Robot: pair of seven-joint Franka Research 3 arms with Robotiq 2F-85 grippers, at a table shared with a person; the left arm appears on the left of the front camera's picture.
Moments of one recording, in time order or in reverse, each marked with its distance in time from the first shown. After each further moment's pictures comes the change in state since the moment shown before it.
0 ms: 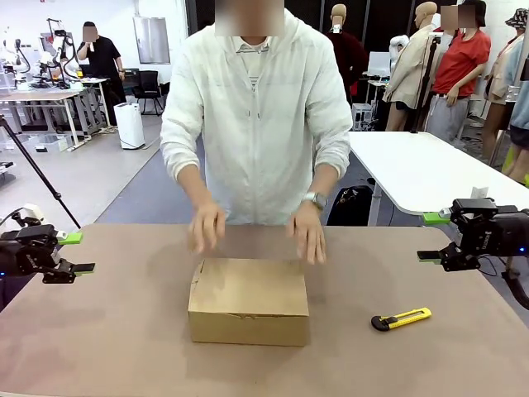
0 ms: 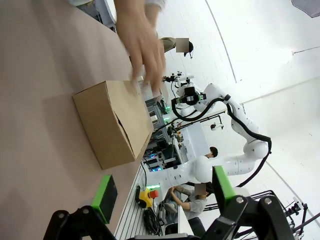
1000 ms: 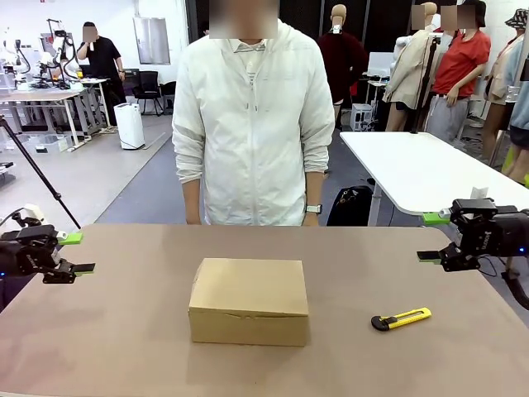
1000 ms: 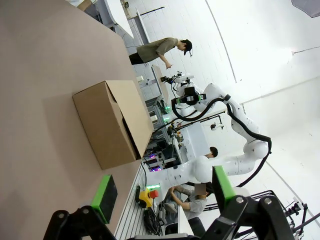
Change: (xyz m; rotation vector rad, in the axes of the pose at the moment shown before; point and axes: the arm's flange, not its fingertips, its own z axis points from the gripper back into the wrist) left arm 0.000 0.000 0.000 0.000 0.000 0.000; right arm 0.000 0.000 0.000 0.000 0.000 0.000
